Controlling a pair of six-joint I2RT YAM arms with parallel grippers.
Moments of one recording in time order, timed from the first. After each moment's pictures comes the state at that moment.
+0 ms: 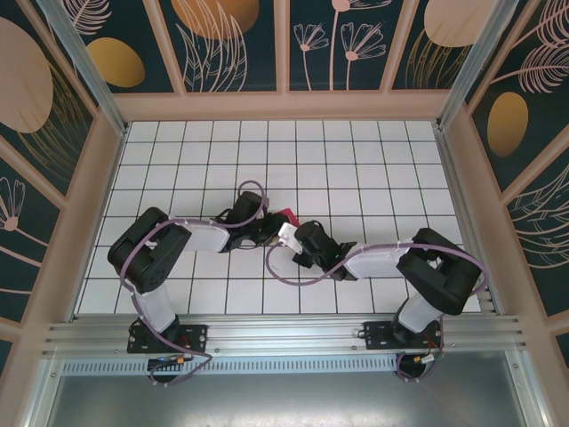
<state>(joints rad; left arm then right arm) -0.65 1.79 0.77 0.29 0.37 -1.14 0.93 1.58 0.60 0.20 0.22 -0.32</state>
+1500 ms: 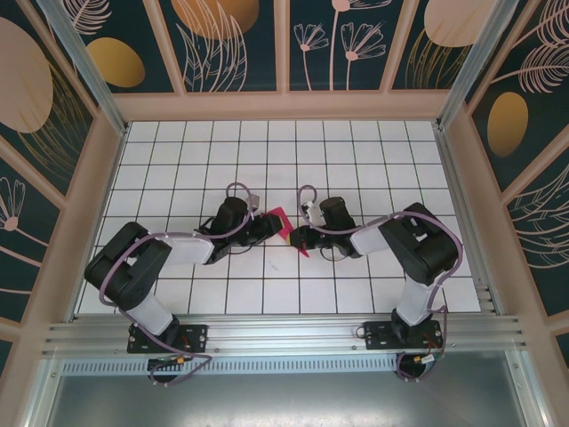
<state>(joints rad) -0.62 1.64 0.61 0.46 0.39 -1.05 0.60 1.80 0.63 0.47 -0.63 0.57</state>
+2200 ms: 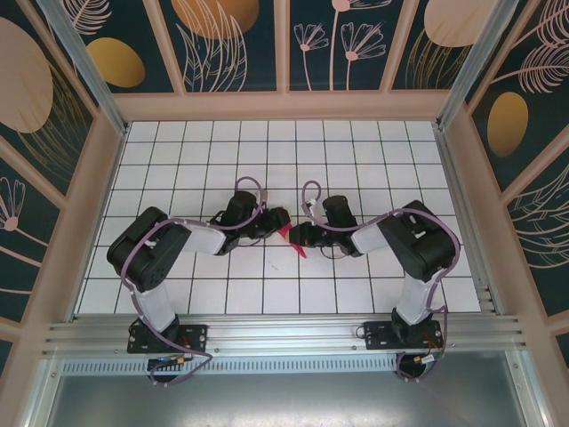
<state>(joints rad) -0.62 1.80 0.72 0.51 0.41 -1.06 0.58 1.81 0.63 0.52 -0.68 0.67</state>
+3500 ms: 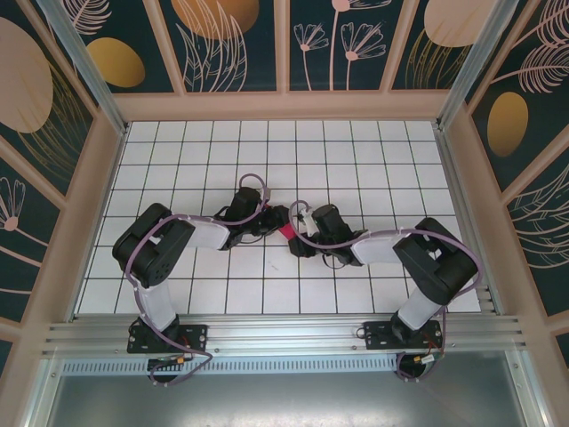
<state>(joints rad) -0.62 1.85 0.78 0.45 0.40 -1.03 0.73 1.63 0.60 0.25 -0.25 0.33</state>
